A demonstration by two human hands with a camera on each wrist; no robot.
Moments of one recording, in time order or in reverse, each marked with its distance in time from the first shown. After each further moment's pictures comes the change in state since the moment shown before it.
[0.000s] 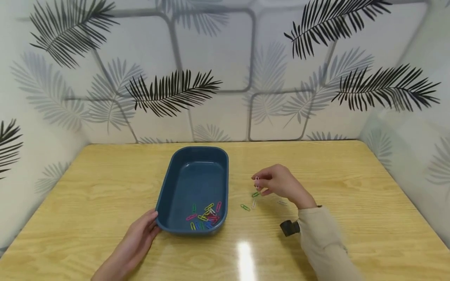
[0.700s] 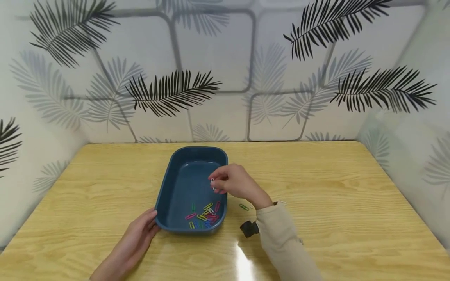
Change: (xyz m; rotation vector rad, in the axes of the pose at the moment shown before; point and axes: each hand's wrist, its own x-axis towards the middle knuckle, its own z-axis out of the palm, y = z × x) left_hand -0.001 0.003 0.001 -0.012 0.016 0.000; right_hand 0.035 -0.057 0.067 0.006 -0.059 -0.141
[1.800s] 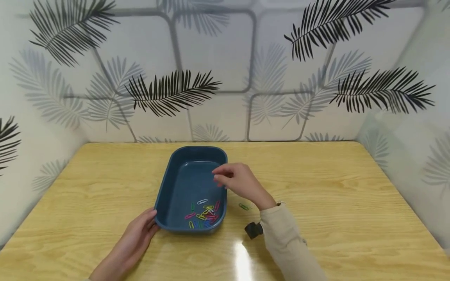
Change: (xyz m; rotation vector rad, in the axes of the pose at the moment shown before) left_hand 0.004 0.002 0.001 -0.005 0.008 0.005; right_hand -0.004 0.006 -0.006 0.010 0.106 -0.038
